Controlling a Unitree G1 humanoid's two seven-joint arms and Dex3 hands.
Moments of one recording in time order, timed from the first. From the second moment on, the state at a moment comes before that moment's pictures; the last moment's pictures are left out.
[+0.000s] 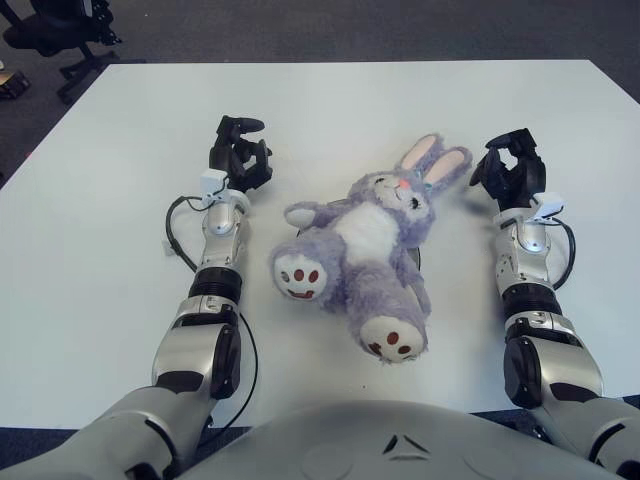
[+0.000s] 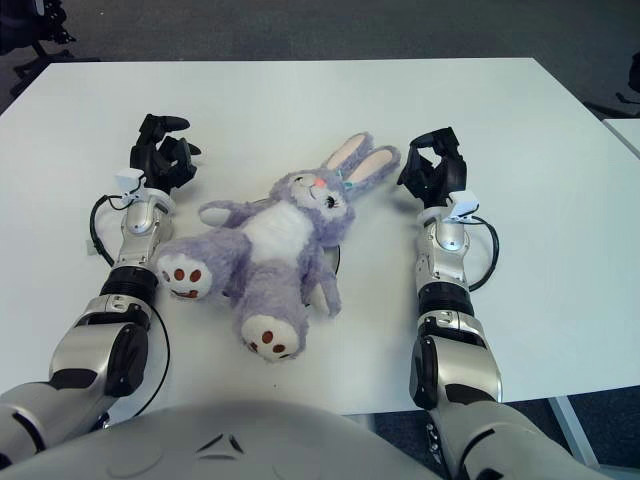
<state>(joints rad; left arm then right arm) -0.50 0.06 0.20 0.77 -0.13 -0.56 -0.04 -0.48 -0.22 -0.27 0.84 0.13 -0.63 0.10</state>
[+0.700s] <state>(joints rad) -0.51 0.05 0.21 0.78 -0.14 -0.58 -0.06 -0.50 -0.22 -0.29 0.90 0.18 -0.63 0.23</state>
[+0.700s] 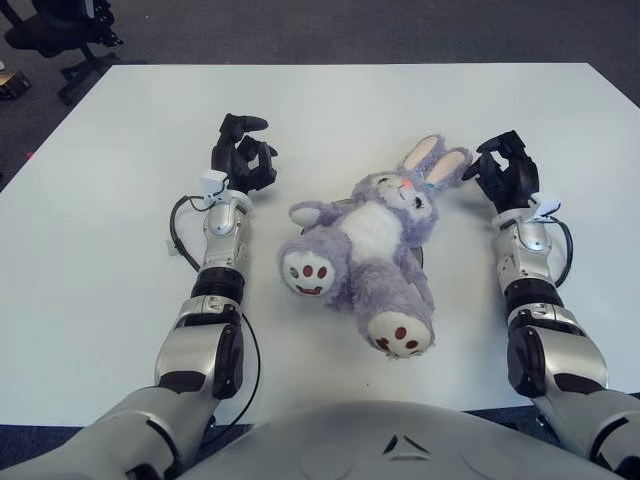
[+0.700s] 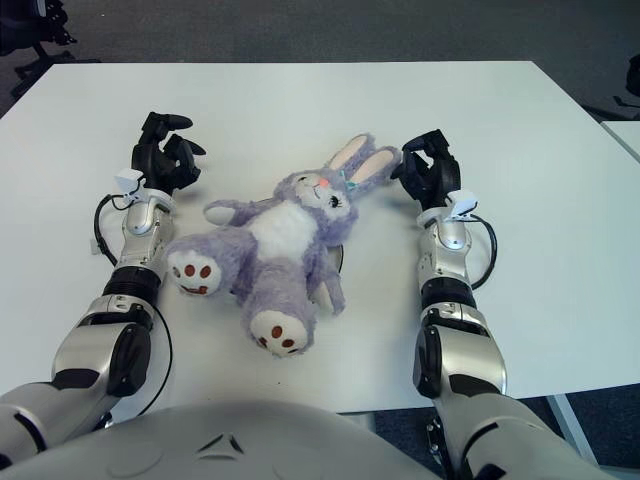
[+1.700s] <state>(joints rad) -0.50 0.05 0.19 0.76 -0.11 -0.57 -0.05 -0.50 -0.22 -0.29 0.90 0.18 -0.63 0.22</state>
